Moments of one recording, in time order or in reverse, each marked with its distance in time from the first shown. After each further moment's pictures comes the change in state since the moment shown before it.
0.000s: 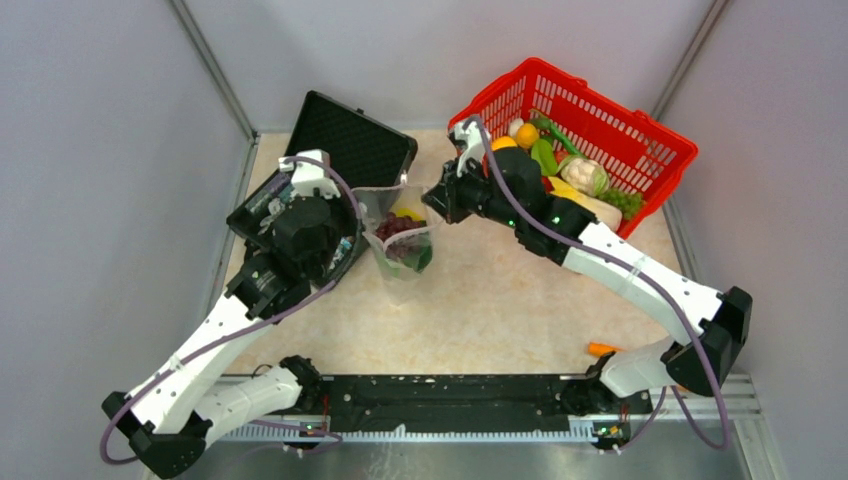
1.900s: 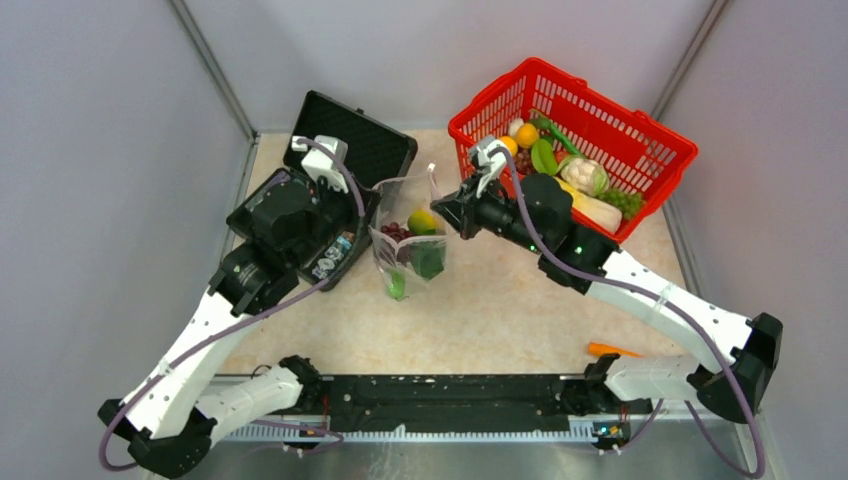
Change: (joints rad) left arm 0.043 0.066 0.143 -0.066 0.486 0.103; right arm 0.026 -0.174 -0.273 0.200 0.019 -0.095
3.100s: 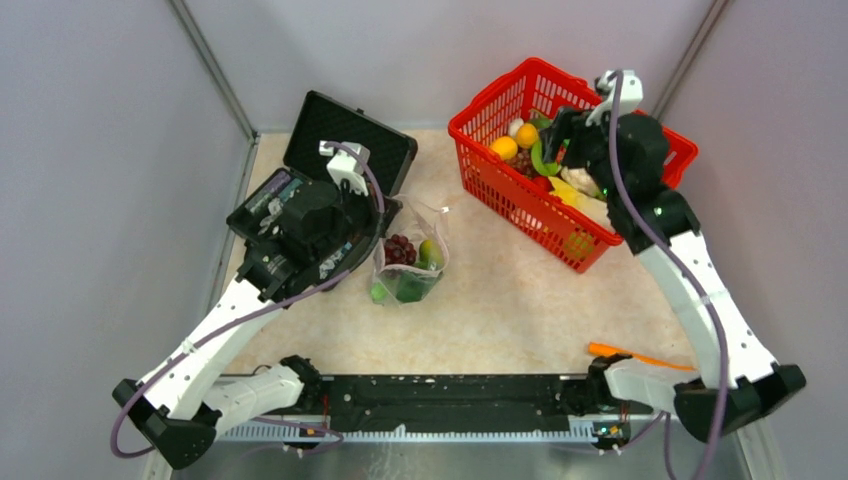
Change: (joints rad) left arm -0.002 0.033 -0.103 0.107 0.032 -0.073; right arm -0.473 -0.073 0.243 -0.322 0.231 -0.063
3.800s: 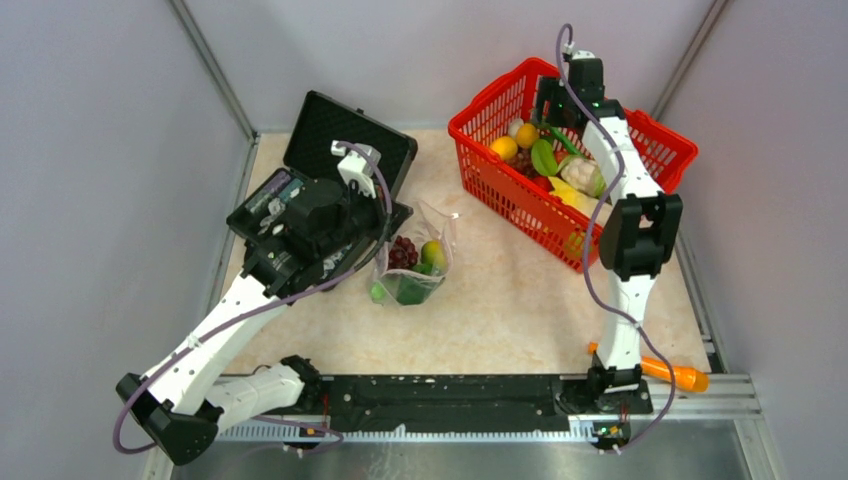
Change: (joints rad) left arm 0.000 0.026 0.000 0.007 0.124 -0.006; right arm -0.295 0.967 0.666 -0.161 -0.138 0.035
